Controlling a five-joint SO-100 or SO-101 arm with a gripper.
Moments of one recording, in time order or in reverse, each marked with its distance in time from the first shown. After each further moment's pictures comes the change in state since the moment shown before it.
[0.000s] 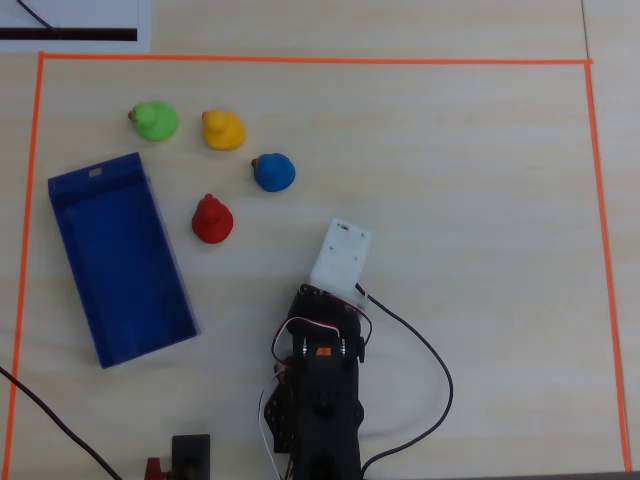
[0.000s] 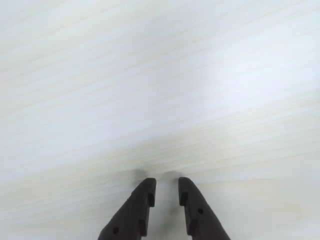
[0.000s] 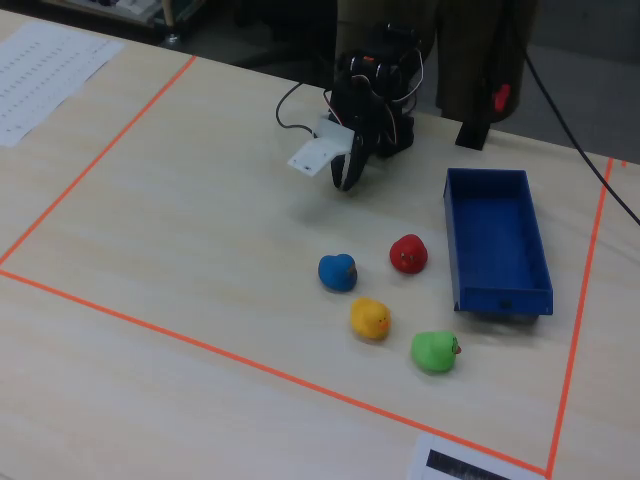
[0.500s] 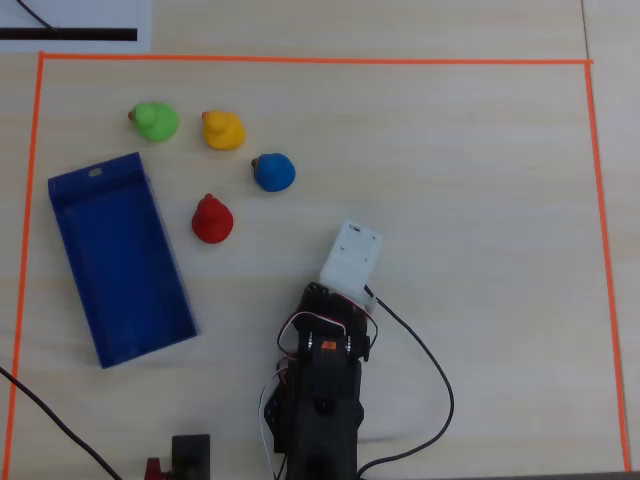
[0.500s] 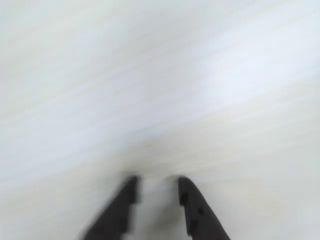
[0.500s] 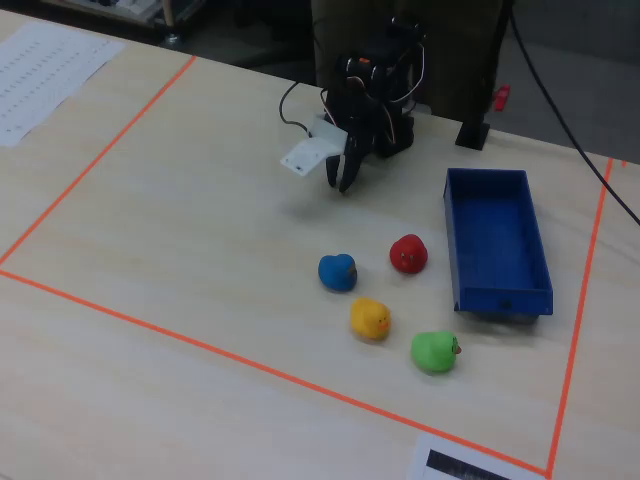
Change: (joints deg) arm 6.8 -10.2 -2.3 -6.4 -2.1
